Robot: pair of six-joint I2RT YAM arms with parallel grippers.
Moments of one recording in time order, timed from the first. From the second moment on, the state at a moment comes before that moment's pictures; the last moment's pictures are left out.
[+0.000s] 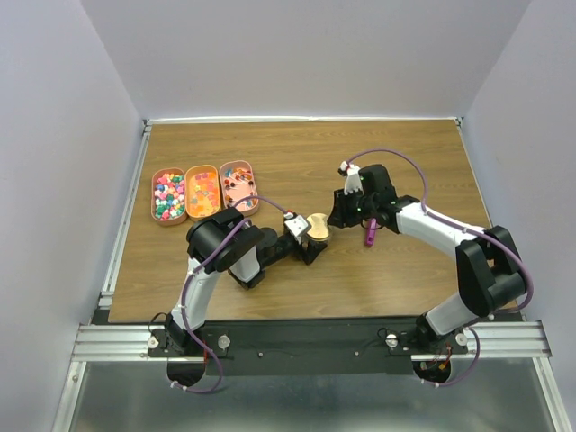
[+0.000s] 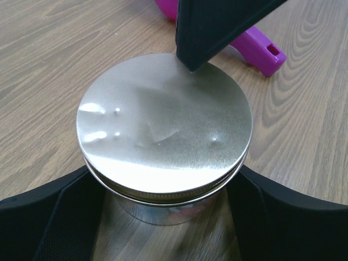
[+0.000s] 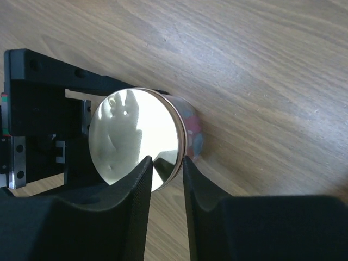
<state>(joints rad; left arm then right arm) -0.76 2.15 0.54 1.52 0.25 -0.05 0.46 1.54 0.92 -0.15 -0.36 0.16</state>
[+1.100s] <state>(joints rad) -0.76 2.15 0.53 1.52 0.25 -0.03 0.44 1.46 0.83 -0.31 -0.39 0.34</state>
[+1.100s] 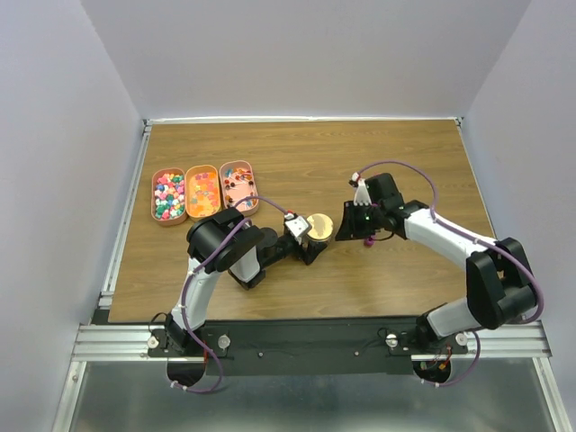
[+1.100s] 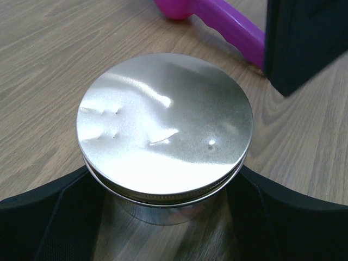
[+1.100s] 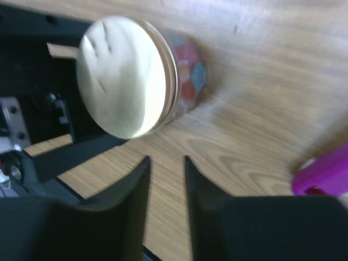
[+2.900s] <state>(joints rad) -0.76 2.15 0.52 1.52 0.26 -0.02 0.53 1.98 1.61 -0.93 -0.32 -0.10</state>
